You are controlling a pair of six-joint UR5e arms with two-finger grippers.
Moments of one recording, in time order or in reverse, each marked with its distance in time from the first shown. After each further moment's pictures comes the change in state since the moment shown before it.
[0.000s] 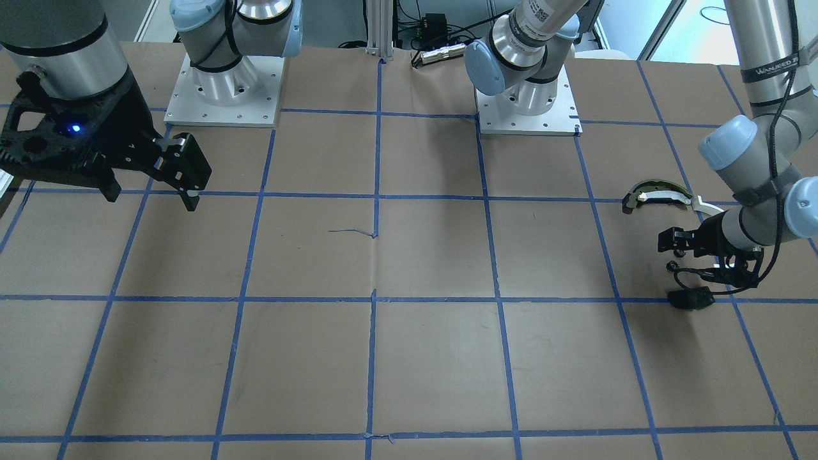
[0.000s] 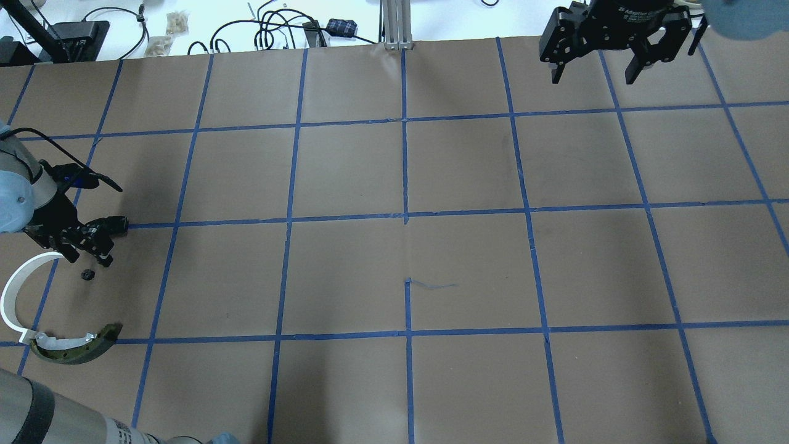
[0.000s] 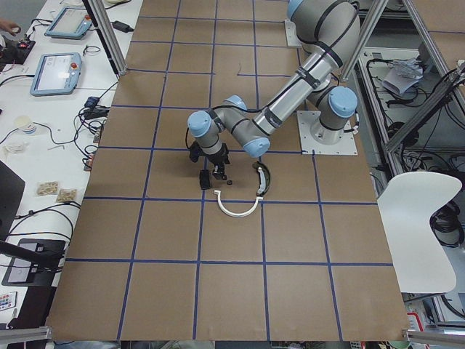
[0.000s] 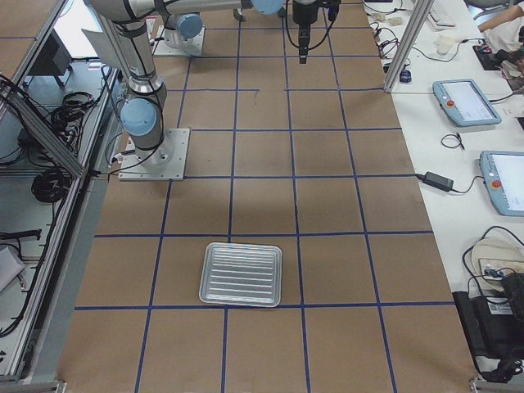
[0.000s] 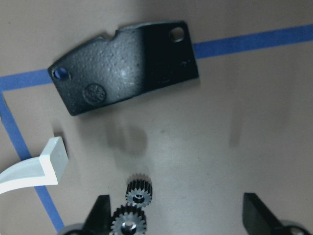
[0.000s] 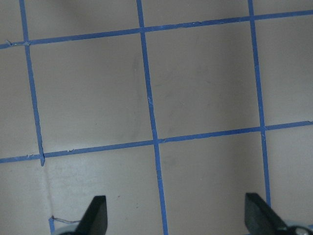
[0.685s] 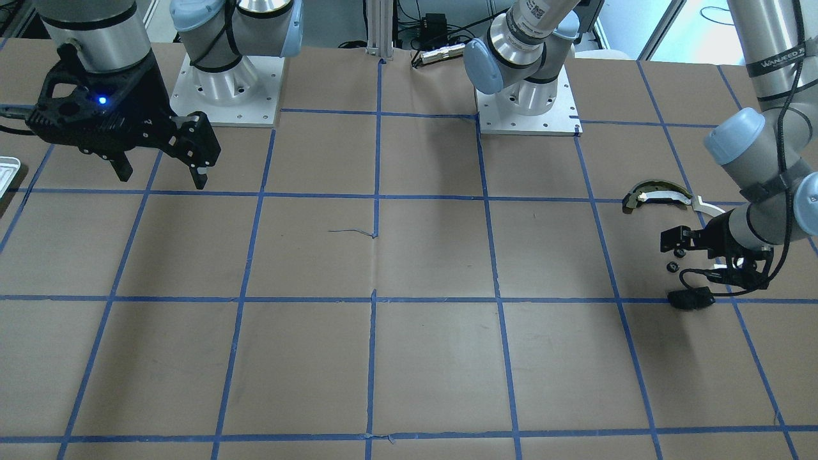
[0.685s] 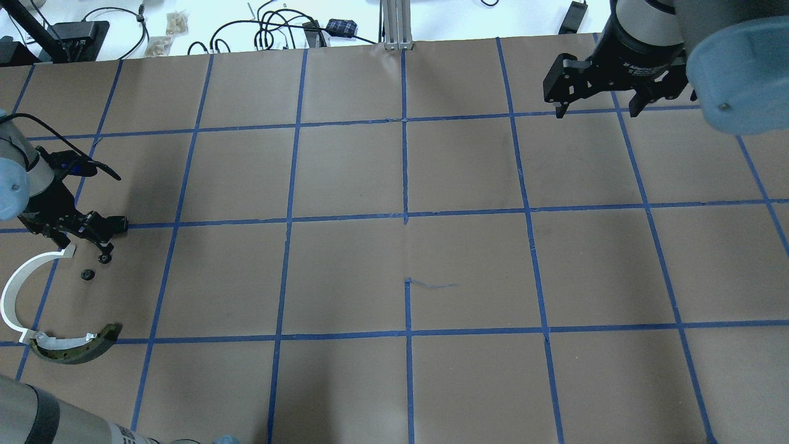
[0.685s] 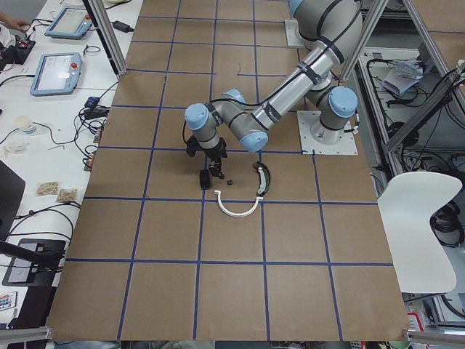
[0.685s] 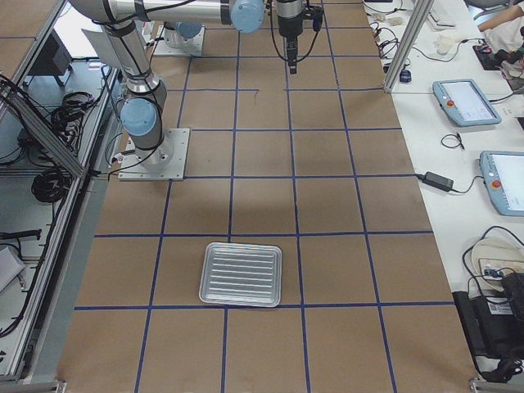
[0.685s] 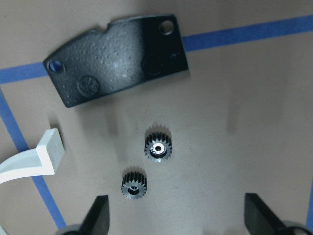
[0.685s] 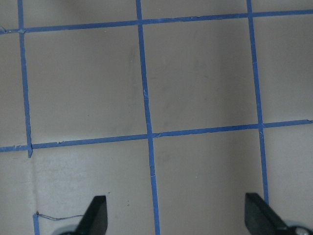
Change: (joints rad) left arm -0.053 0.034 0.062 -0.063 -0.001 -0.051; right arm -0.002 -0.142 0.188 -0.082 -0.016 -0.025
